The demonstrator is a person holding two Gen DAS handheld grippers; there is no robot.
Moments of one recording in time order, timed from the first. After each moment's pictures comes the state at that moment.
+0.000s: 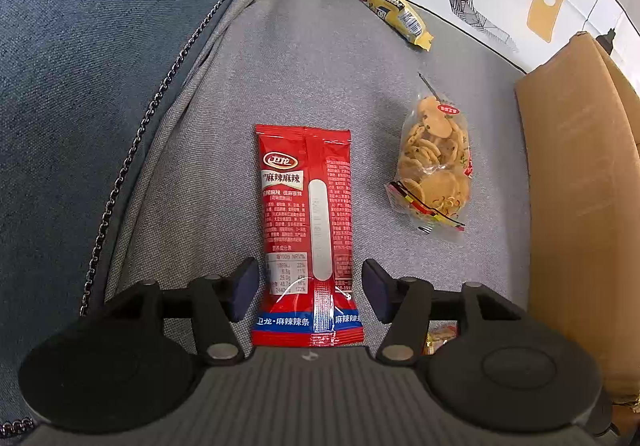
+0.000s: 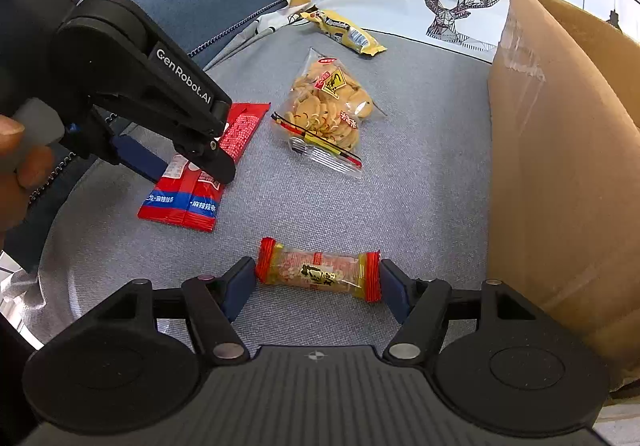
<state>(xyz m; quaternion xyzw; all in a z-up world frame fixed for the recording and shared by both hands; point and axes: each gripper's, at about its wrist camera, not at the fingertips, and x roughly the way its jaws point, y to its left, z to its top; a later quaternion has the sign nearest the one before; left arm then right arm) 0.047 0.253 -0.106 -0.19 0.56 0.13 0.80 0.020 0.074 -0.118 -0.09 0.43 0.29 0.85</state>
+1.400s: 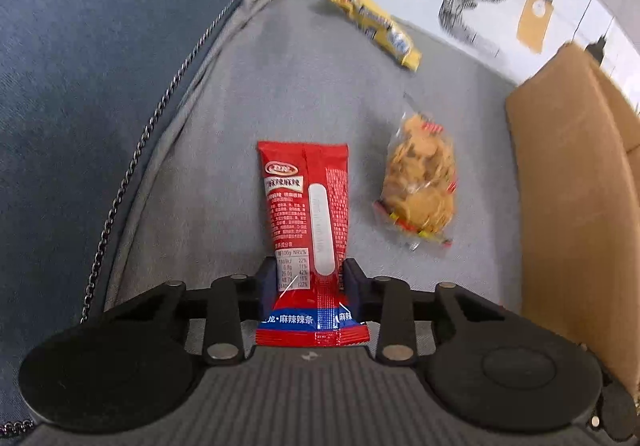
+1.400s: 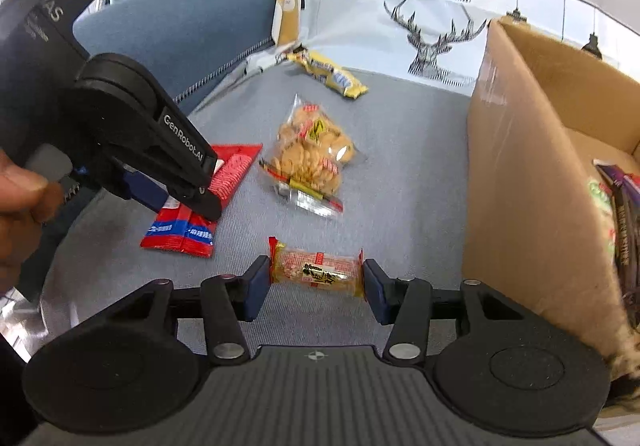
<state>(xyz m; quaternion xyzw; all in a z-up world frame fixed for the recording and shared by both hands) 0.047 0.248 -0.094 -0.18 0.53 0.13 0.82 0.018 0.062 -0.093 -0.07 0.38 0.28 0.88</state>
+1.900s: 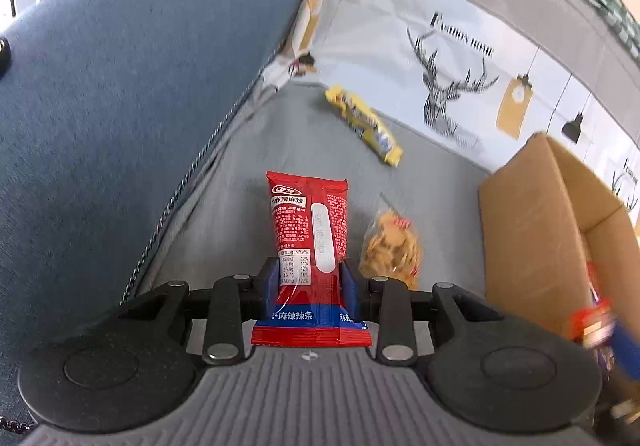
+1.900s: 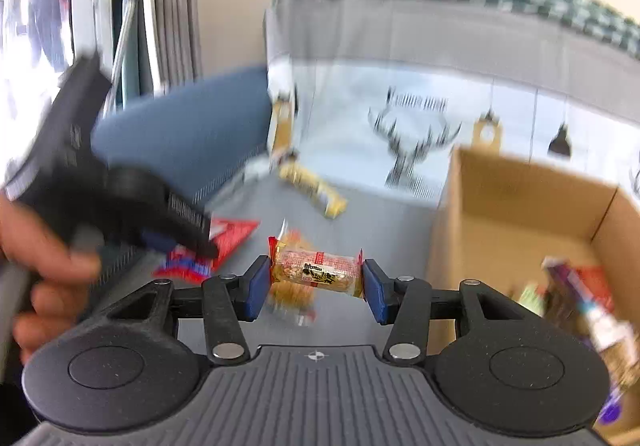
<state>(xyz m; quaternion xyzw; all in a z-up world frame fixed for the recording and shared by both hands) 0.032 0.249 -0.048 -0.20 0.42 0.16 0.87 0.011 0.027 -0.012 -0.05 0.26 0.29 0.92</state>
